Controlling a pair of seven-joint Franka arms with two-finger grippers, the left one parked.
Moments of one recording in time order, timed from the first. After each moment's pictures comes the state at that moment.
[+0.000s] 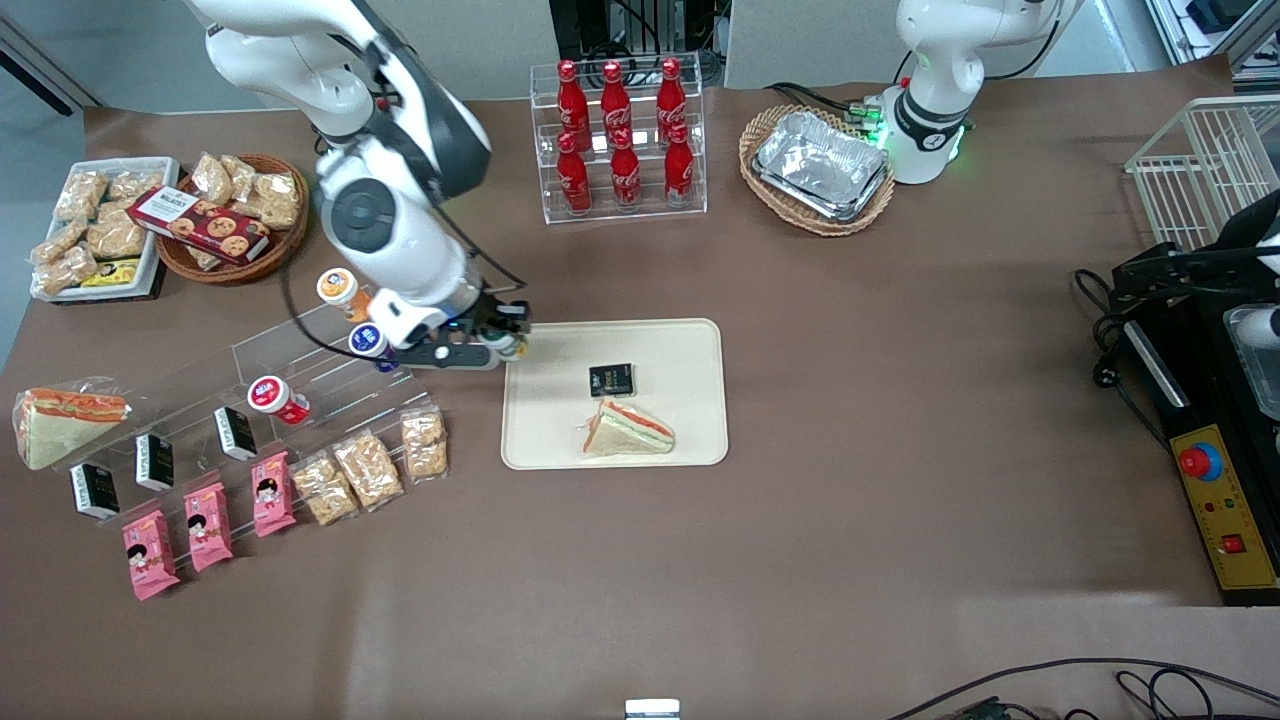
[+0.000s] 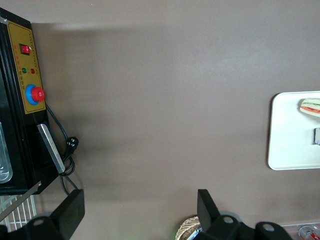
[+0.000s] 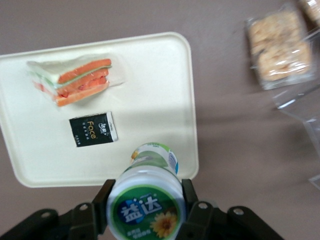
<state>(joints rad) 0.39 0.12 0.16 -2.08 0.16 2.20 0.57</state>
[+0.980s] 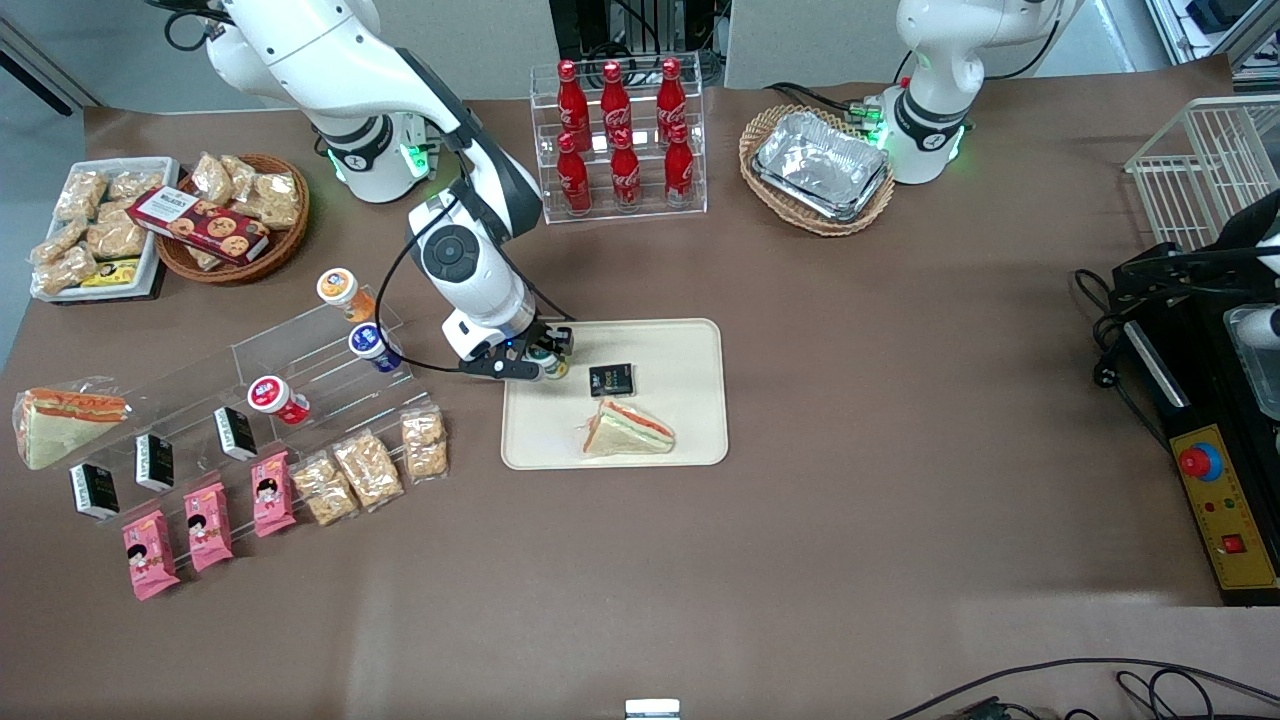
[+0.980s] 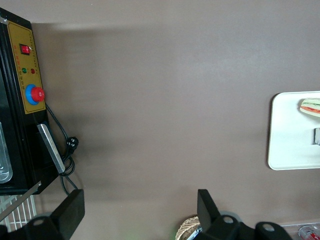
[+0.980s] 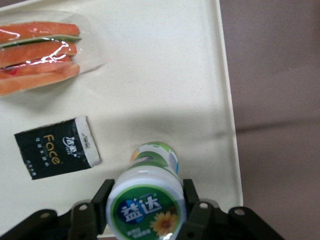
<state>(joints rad) 0.48 0.33 0.16 -2.22 0.16 2.61 0.68</state>
